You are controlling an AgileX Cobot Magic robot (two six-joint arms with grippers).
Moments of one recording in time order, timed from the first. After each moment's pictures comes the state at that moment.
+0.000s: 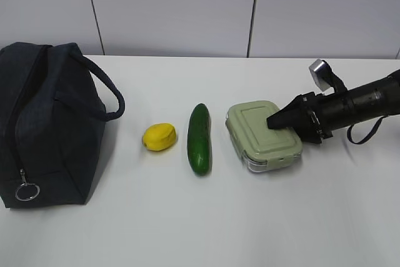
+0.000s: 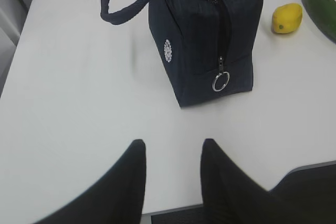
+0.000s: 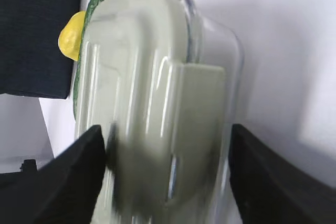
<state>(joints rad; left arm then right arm) -0.11 0.01 -0.51 0.02 1.11 0.05 -0.17 2.36 -1.47 1.19 1.21 -1.11</state>
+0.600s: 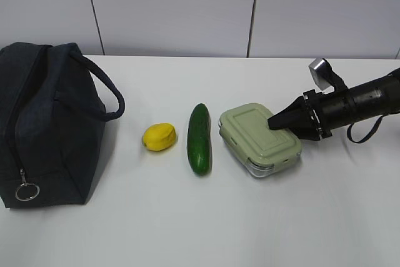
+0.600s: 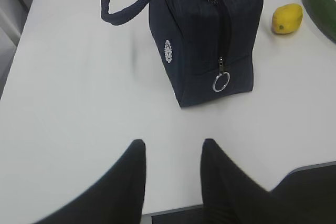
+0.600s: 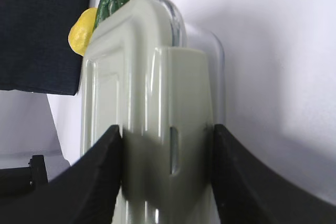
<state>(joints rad) -0.11 0.01 -0.51 0.02 1.11 0.05 -0.17 2.36 -1.47 1.19 1.24 -1.10</state>
